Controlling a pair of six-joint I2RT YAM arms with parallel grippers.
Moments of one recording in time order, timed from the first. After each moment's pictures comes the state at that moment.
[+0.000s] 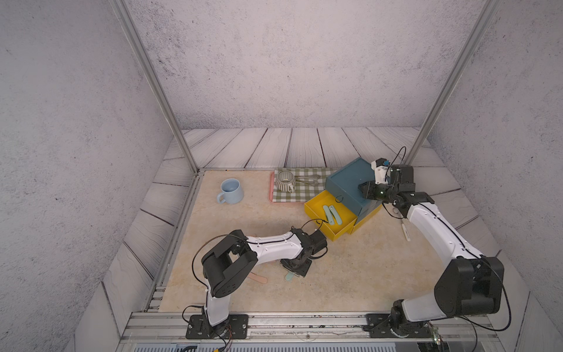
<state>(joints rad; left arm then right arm) -1.03 1.86 1.21 -0.93 -0.11 -0.50 0.09 1.48 1.20 -0.42 -0.37 0.22</state>
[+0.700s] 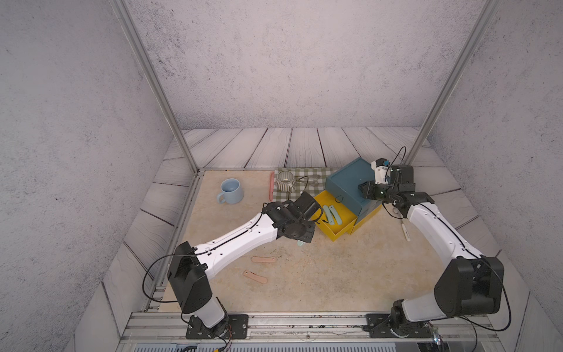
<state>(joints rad) -0.91 1.61 1.48 -0.91 -0.05 -0.51 0.09 1.48 1.20 -0.42 -0.37 0.22</state>
